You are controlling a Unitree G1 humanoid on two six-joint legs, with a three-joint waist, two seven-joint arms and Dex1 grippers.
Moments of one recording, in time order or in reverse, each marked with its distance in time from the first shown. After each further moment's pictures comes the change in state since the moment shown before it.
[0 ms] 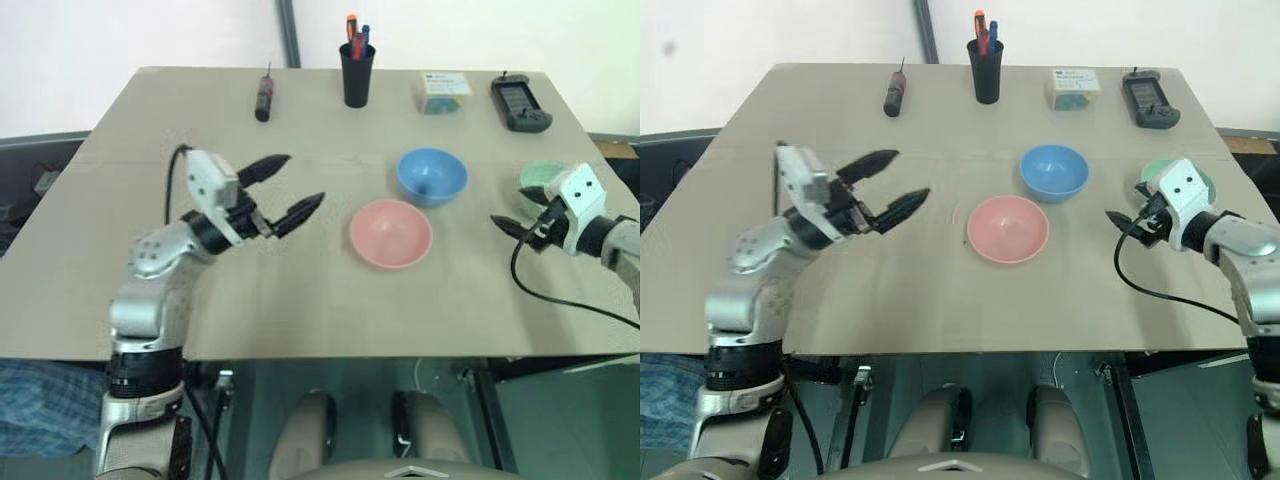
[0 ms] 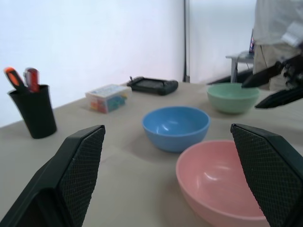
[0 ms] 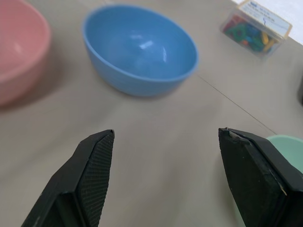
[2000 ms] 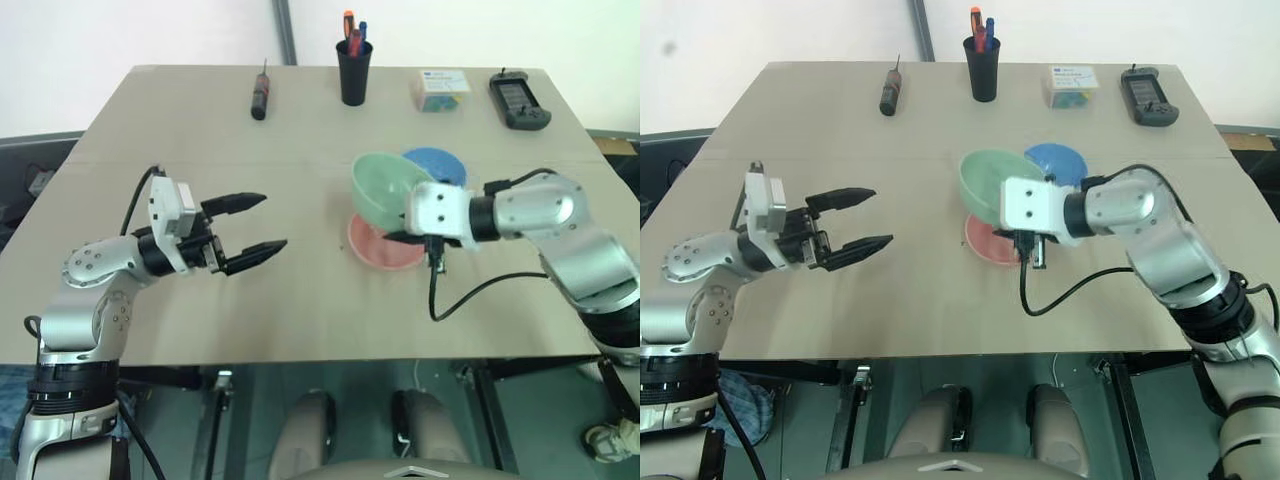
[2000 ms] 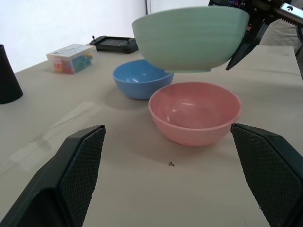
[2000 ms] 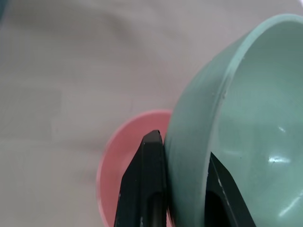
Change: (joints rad) left arm 0.094 0.231 0.024 0.143 -0.053 -0.051 -0.302; right arm -0.327 0.136 0.457 -0.437 -0.218 0.181 0.347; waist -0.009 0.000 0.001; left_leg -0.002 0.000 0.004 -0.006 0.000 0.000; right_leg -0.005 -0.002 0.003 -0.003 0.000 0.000
